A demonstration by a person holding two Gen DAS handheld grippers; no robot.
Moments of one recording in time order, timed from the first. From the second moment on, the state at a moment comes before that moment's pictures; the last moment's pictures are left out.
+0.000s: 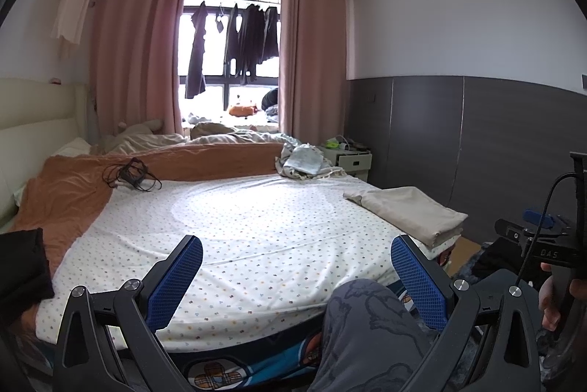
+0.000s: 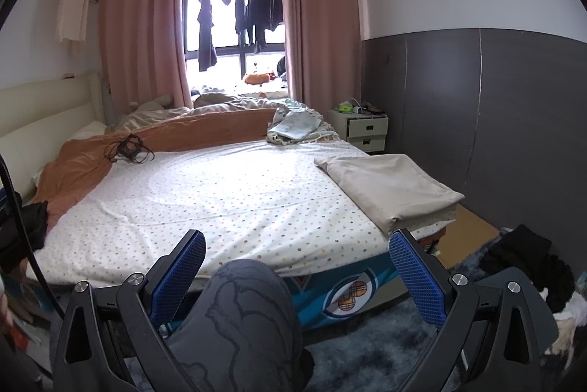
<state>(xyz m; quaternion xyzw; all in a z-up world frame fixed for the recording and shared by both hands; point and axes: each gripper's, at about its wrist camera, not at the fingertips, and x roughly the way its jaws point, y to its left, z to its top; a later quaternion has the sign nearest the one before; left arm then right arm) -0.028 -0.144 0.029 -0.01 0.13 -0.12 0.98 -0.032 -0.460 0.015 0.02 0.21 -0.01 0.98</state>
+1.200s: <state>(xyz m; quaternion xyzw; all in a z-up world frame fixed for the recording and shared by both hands) -0.044 -0.153 0.025 0.00 0.12 -0.11 0.99 -0.038 -0.466 0.009 0.03 0.21 -0.01 0.98</state>
